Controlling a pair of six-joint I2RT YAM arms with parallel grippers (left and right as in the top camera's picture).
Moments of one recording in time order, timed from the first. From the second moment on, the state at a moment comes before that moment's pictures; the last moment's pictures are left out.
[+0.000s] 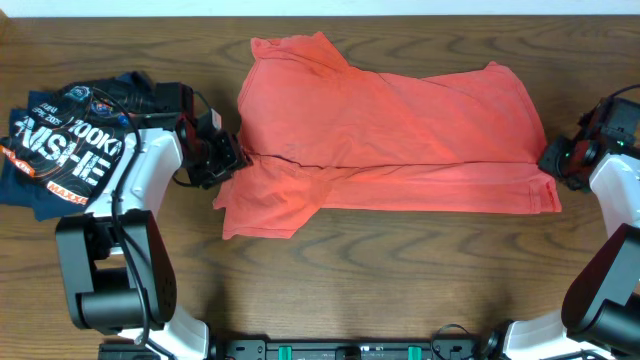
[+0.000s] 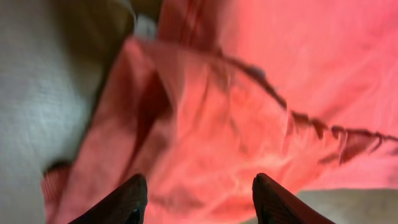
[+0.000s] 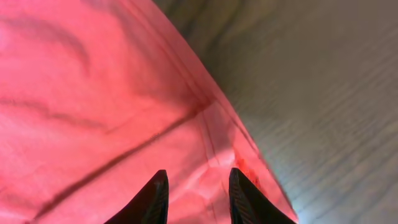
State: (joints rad) left arm 0.06 1.78 1.20 -0.84 0.43 -0.34; right arm -0.40 1.70 1.10 -0.56 -0.03 0.22
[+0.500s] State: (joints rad) left arm 0.00 1.75 1.08 -0.91 0.33 -0.32; right arm -0.40 1.70 0.95 -0.59 -0.03 0.22
